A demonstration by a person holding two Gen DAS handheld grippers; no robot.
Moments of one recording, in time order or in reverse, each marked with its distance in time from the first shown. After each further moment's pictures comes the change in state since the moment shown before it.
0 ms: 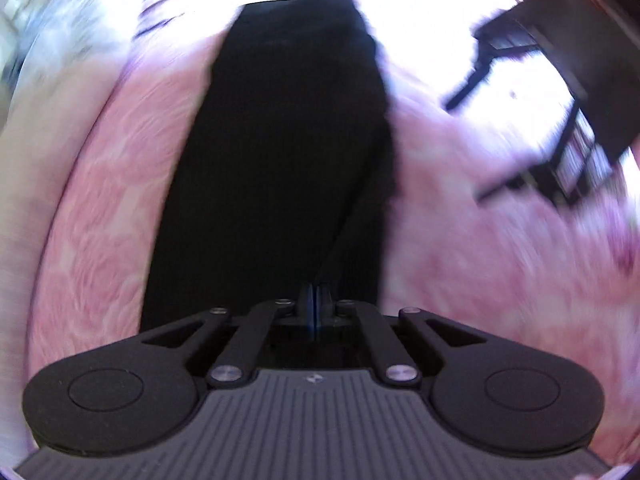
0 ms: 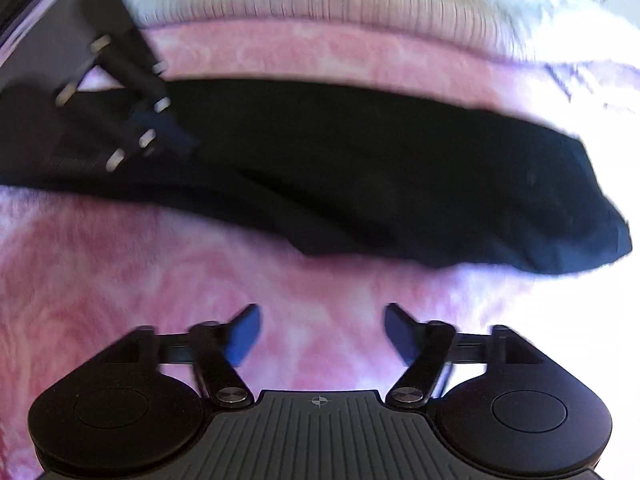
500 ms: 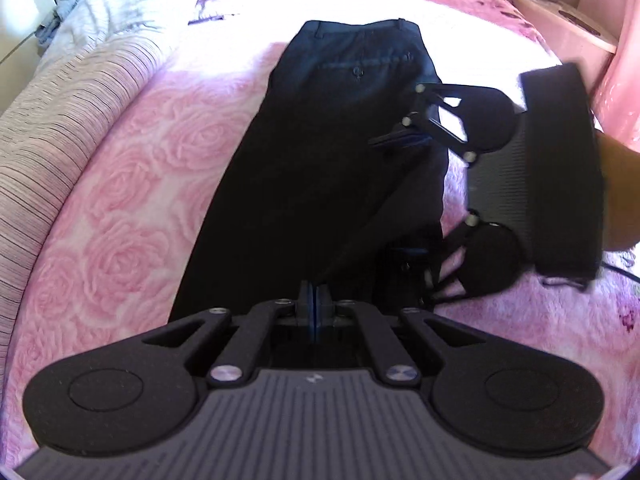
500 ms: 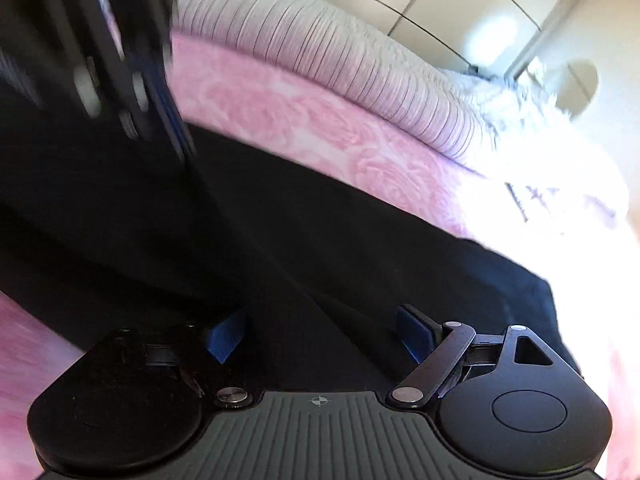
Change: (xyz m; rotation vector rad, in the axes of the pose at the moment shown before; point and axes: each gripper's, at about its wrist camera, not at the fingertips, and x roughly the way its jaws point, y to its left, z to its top) left arm -0.014 0.040 -0.005 -0.123 -0.089 -0.012; right arm 0.104 0.050 0.065 -0.261 -0.142 -0.367
